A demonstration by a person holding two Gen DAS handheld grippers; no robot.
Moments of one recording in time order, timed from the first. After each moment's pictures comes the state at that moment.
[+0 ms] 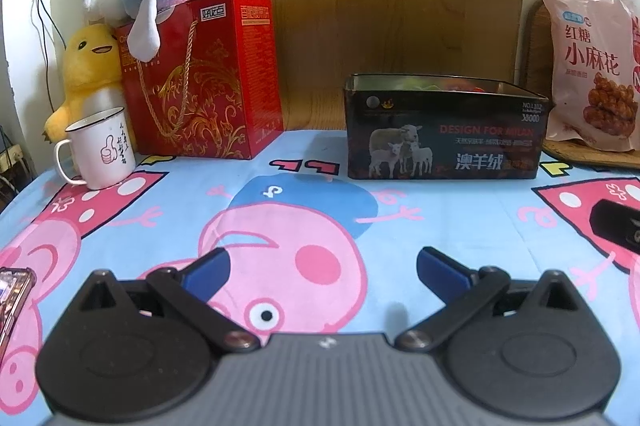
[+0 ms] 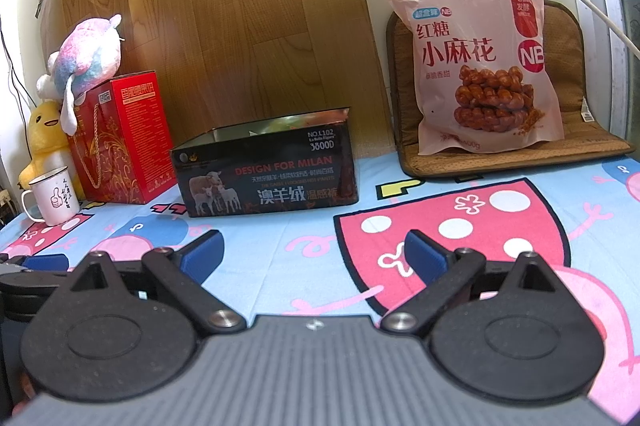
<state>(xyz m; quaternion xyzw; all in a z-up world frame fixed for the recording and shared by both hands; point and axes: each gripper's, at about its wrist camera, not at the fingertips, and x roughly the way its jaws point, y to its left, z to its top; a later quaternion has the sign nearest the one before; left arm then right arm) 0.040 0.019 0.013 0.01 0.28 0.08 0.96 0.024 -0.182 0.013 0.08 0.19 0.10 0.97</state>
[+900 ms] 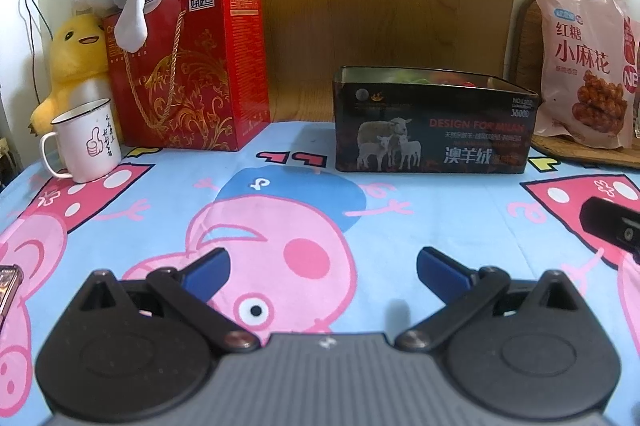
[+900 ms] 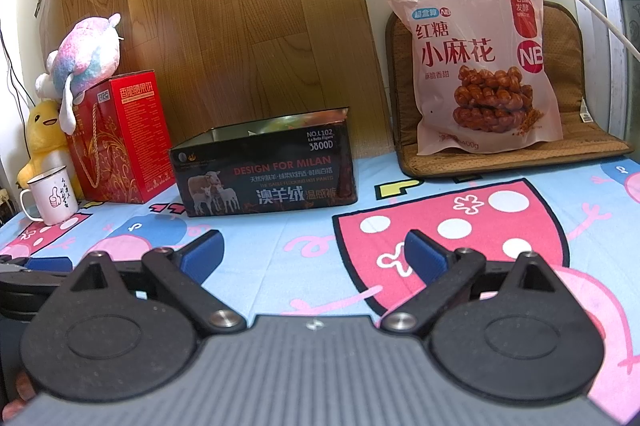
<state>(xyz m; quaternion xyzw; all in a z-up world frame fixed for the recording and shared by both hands) 0.041 0.021 0.013 0.01 0.30 0.06 0.95 0.024 -0.181 0.013 0.08 0.19 0.10 0.97</state>
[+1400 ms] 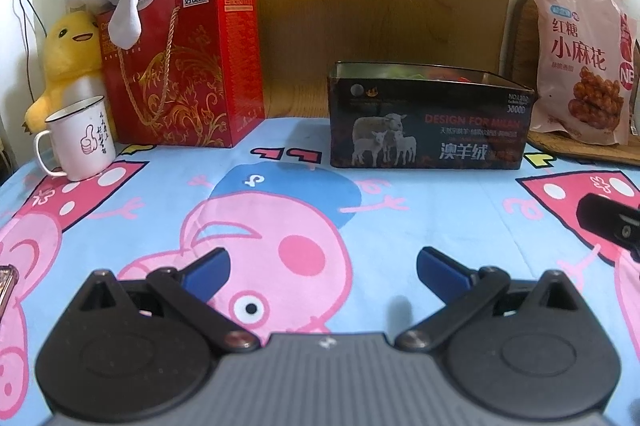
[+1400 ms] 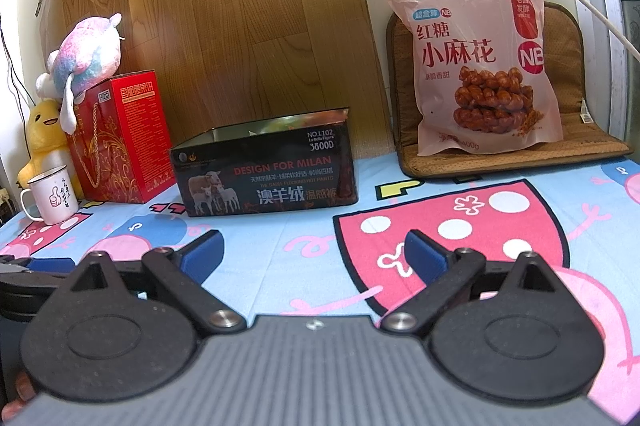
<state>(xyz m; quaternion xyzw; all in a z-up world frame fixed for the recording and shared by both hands) 0.043 0.021 0.012 0.00 0.30 0.05 0.95 0.024 -0.181 0.013 0.08 0.19 0.10 0.97</state>
